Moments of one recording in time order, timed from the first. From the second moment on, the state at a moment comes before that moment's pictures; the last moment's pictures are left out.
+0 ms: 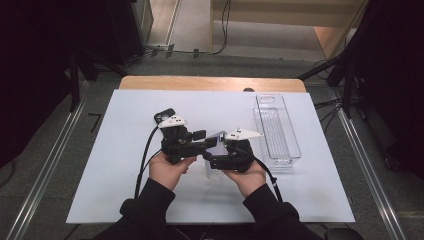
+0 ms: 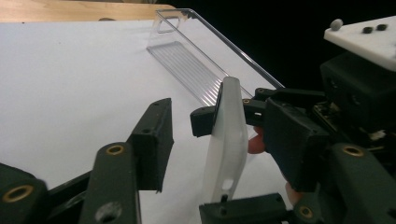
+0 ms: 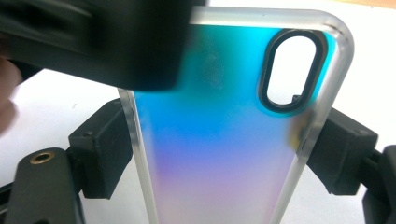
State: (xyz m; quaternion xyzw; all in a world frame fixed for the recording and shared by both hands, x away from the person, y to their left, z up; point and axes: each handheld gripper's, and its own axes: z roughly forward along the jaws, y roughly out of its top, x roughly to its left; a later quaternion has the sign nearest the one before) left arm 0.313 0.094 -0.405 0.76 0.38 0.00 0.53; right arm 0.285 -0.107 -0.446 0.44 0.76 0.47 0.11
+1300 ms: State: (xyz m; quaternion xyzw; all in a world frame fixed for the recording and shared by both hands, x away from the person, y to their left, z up) left arm 0.308 0.145 -0.434 0.83 0.34 -0.05 0.44; right arm 0.301 -0.145 -0.431 0.47 0.74 0.46 0.12
